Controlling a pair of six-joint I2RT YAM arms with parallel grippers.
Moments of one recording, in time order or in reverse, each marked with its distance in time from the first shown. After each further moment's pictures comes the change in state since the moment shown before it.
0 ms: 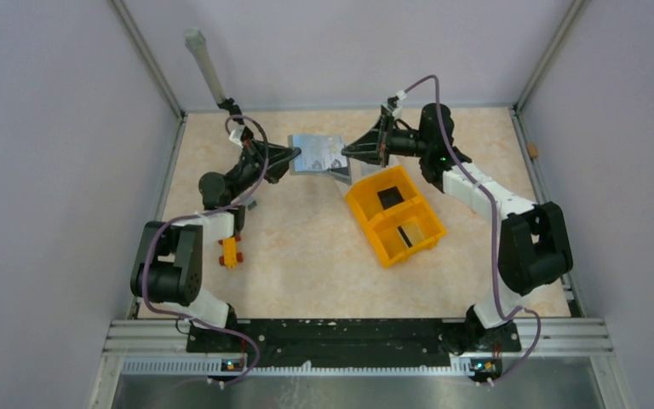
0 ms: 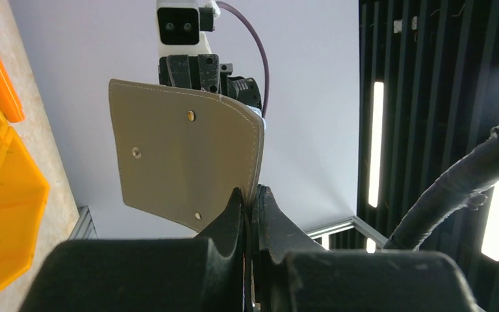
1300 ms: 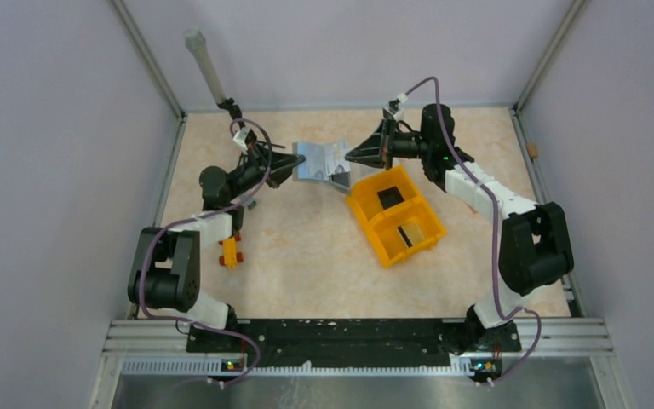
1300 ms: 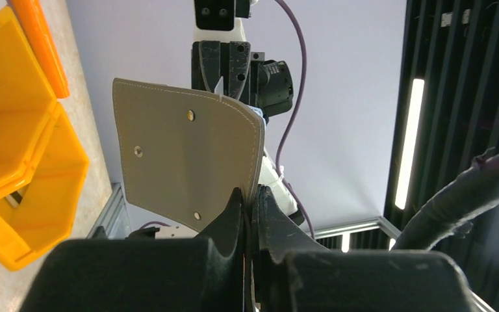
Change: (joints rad) left arm 0.005 -0.036 0.002 -0.165 0.083 0.116; right arm -0.019 -0.004 0.000 -0.105 -0.023 -0.113
